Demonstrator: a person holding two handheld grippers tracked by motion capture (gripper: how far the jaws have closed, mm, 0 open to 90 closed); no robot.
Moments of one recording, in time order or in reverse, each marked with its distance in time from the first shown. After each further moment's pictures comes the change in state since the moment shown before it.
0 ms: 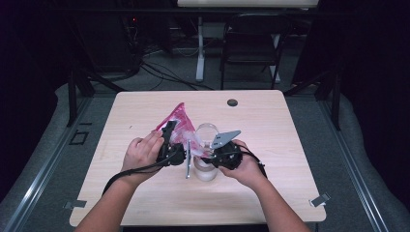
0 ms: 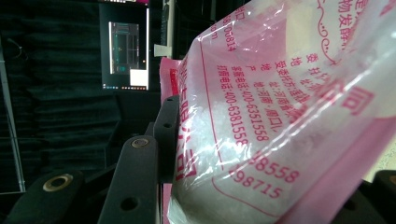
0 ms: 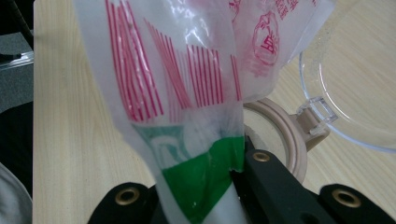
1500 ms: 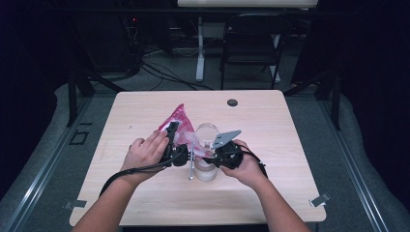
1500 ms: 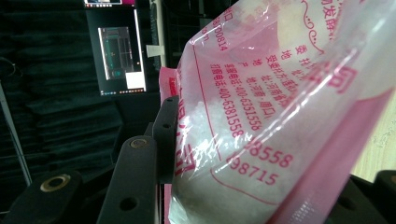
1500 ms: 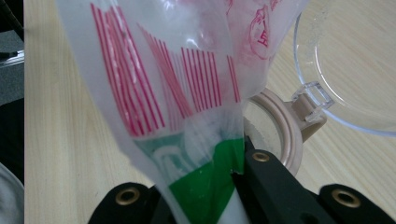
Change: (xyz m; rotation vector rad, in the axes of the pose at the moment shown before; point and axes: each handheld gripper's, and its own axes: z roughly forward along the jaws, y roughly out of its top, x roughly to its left) left arm 0.000 0.009 -0.001 0.017 -0.032 0.109; right arm -0.005 -0.005 0.003 0.026 -0.003 0.018
